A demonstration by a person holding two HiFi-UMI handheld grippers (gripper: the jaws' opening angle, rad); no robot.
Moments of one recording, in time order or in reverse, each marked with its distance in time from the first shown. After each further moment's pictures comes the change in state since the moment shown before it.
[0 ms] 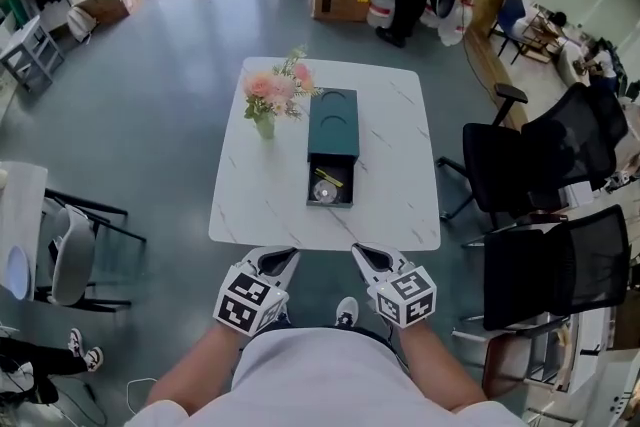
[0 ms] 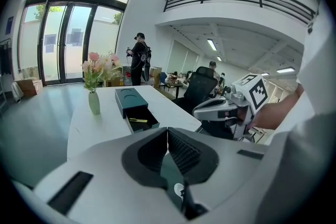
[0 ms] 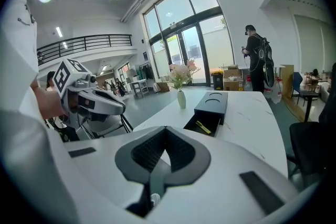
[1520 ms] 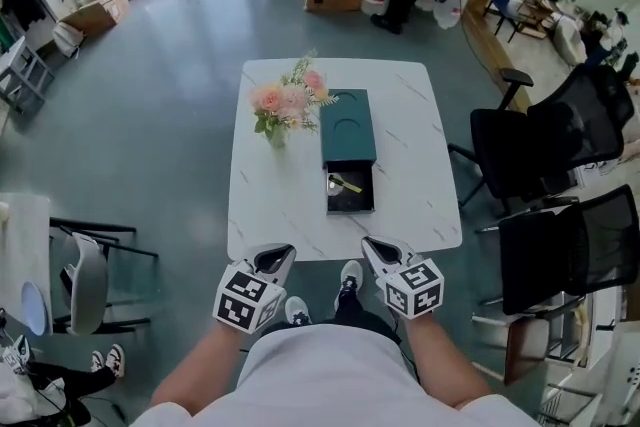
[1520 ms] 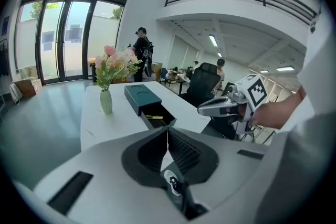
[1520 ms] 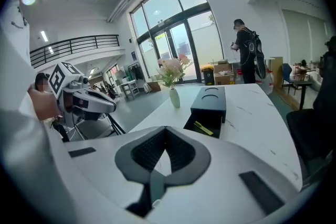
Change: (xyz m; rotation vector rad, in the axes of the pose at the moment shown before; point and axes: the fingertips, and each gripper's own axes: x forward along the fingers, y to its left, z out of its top) left arm -0.007 0.089 -0.001 0.005 0.055 -0.008; right arm 0.065 -0.010 0.011 0.102 0.017 -0.082
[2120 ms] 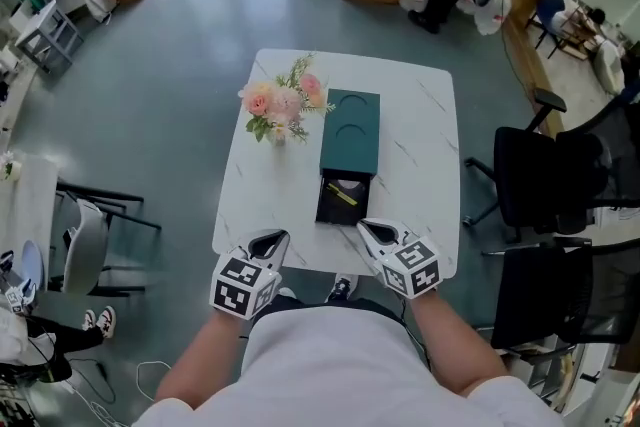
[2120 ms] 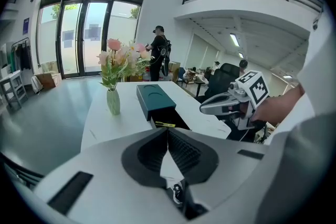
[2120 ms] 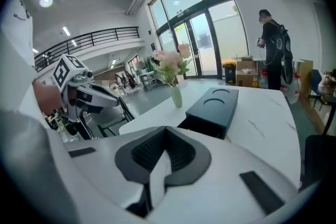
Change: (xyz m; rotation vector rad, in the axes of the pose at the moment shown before) left arm 0.062 0.017 0.032 -0.117 0.007 0.184; right arm 0.044 -0.078 0.029 -0.147 0.094 0.210
